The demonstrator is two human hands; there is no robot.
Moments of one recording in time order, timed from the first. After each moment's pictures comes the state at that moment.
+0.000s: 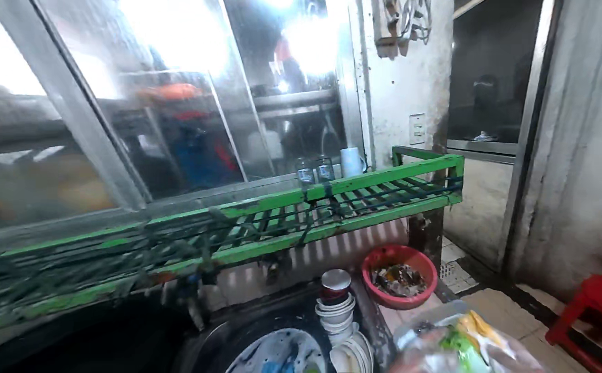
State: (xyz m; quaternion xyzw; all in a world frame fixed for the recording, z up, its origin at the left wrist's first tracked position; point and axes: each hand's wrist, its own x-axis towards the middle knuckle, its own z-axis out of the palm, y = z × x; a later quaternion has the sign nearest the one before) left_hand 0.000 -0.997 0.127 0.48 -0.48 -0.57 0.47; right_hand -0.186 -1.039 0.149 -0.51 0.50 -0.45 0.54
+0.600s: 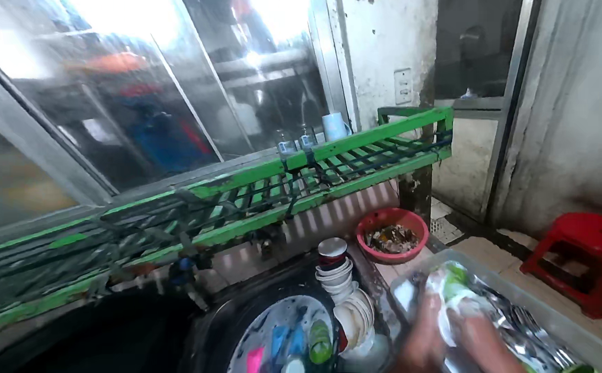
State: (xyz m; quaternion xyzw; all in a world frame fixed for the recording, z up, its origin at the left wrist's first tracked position) left_hand -0.055 -1.000 0.123 0.48 -0.30 -0.57 0.59; right_hand -0.149 -0.996 0.143 -0.72 0.56 -0.25 0.33
